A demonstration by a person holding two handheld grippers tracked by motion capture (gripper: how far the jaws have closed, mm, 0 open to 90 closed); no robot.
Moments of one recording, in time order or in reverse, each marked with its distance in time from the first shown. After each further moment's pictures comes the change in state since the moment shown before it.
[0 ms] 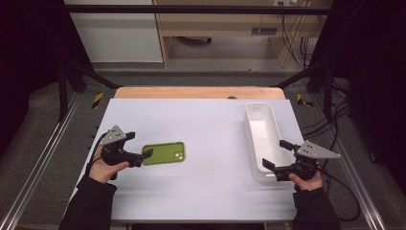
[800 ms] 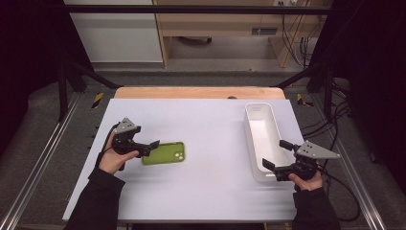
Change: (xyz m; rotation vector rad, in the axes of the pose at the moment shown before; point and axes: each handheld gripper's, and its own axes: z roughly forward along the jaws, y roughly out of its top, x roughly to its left) left arm 0.016 0.008 0.038 0.063 0.054 -0.016; right arm 0.000 0.000 0.000 0.002 0.001 -0.001
